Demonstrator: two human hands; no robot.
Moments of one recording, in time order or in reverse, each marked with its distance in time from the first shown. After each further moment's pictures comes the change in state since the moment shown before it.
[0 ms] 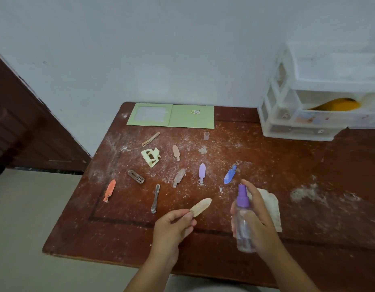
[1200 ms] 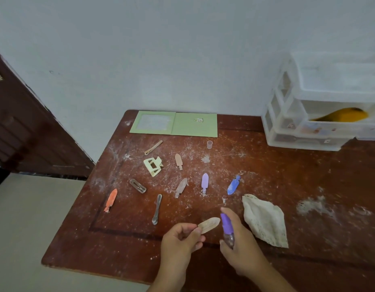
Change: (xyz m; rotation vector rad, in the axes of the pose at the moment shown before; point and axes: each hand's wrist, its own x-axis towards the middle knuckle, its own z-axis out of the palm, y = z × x) left_hand -0.005 -0.003 0.013 0.066 0.030 0.084; right_hand 0.010 0.035 0.013 -0.635 -0.165 0.029
